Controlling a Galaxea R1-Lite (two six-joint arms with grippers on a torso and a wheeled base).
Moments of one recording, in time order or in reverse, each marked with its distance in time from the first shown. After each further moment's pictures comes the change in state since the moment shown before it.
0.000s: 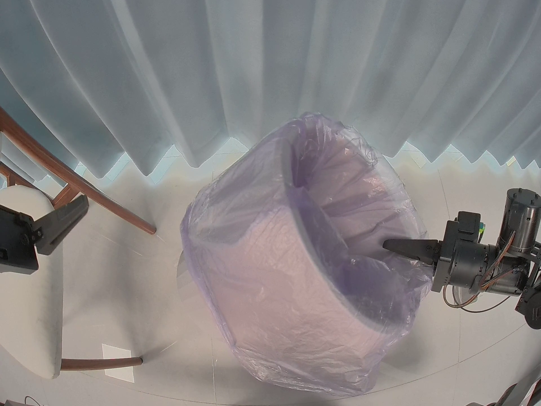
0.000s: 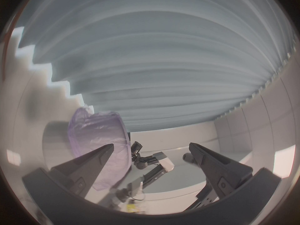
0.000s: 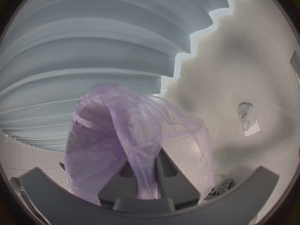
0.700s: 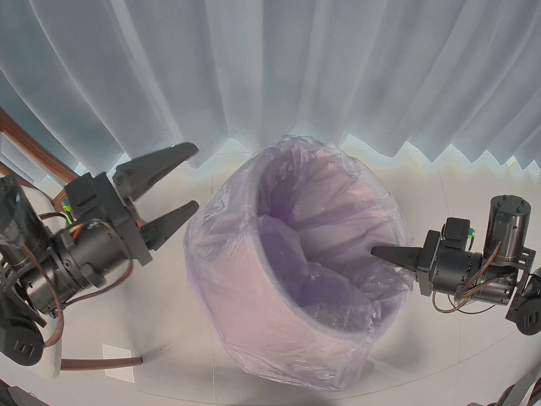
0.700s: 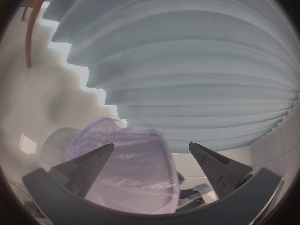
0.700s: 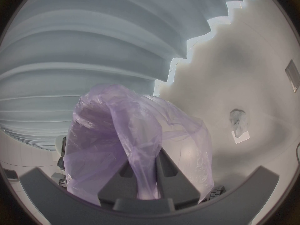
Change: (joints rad) left arm -0.423 0.350 -0.100 0.239 0.703 0.325; right arm 0.085 0.047 -0.008 0.008 -0.174 -0.062
